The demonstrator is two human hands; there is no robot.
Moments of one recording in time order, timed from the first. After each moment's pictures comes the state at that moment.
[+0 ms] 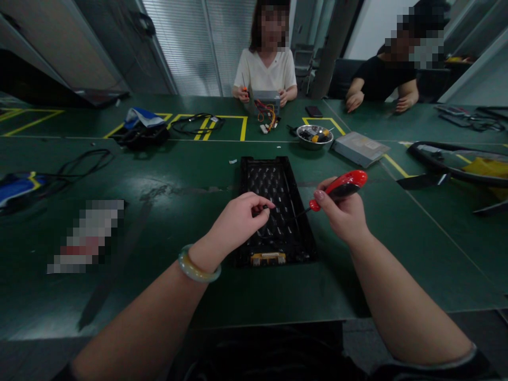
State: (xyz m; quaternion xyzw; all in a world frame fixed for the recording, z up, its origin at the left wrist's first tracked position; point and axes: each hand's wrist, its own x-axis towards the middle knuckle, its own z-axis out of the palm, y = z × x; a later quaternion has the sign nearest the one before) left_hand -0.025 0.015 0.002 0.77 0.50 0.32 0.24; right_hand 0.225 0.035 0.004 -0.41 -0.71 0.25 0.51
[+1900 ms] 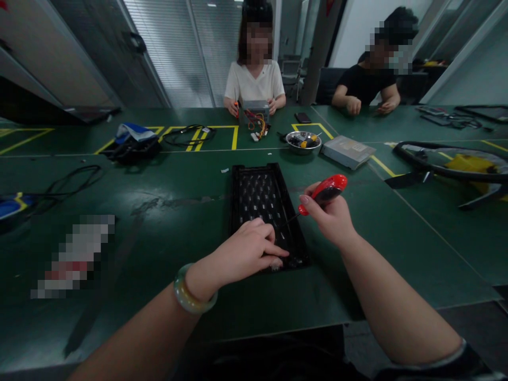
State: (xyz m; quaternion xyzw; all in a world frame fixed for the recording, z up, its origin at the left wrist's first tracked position) left_hand -0.009 -0.002 0.004 0.92 0.33 0.09 0.20; right_hand 0.224 0.036 0.006 -0.43 -0.70 0.26 0.50
